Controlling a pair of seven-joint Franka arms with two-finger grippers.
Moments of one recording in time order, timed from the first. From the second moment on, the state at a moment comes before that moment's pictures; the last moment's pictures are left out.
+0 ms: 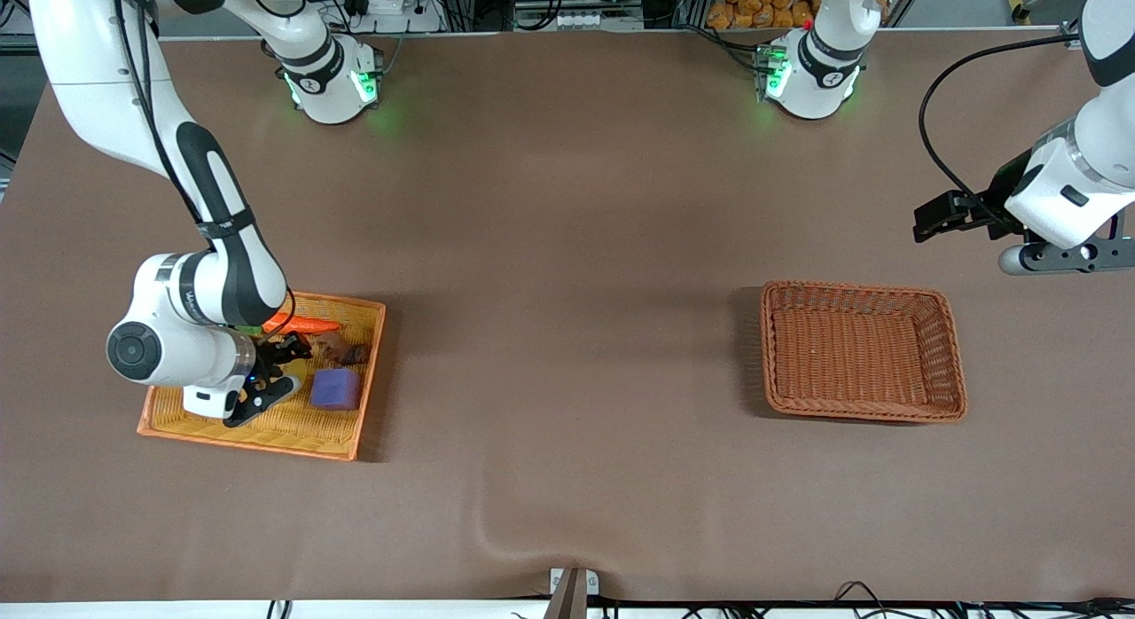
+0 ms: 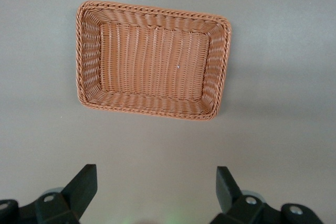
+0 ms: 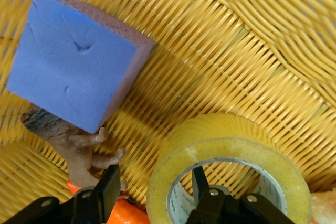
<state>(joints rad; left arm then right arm) 0.00 0.06 -0.10 -1.60 -0.02 1.57 -0.14 0.02 0.63 -0.01 -1.70 0.06 2.14 -0.59</state>
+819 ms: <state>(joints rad) 0.00 0.06 -0.10 -1.61 -0.02 1.58 -0.14 0.03 0.64 -0.01 -1.52 0.06 1.86 -0.59</state>
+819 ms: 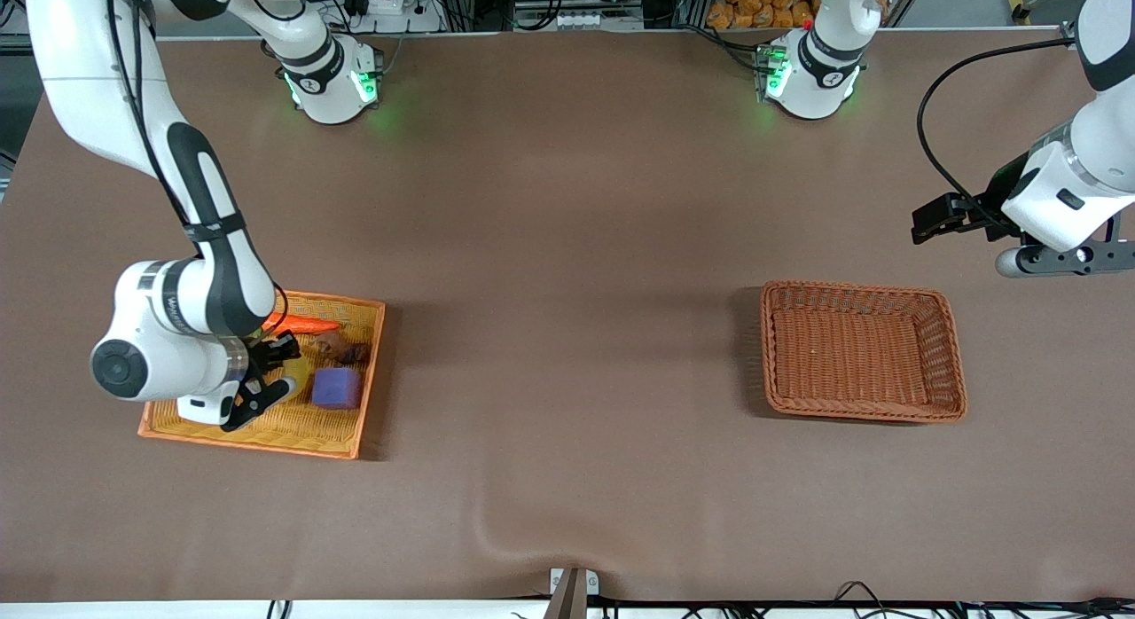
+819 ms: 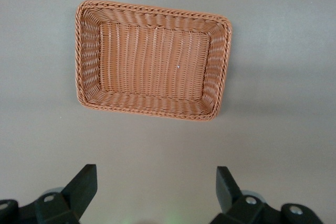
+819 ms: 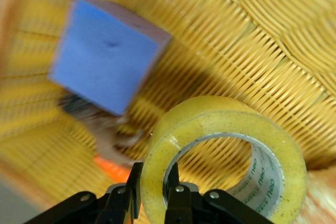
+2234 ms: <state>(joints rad) 0.00 0.06 -0.10 -1.64 -0.02 1.61 -0.14 0.86 0.75 0.01 -1.39 0.27 2.23 0.71</state>
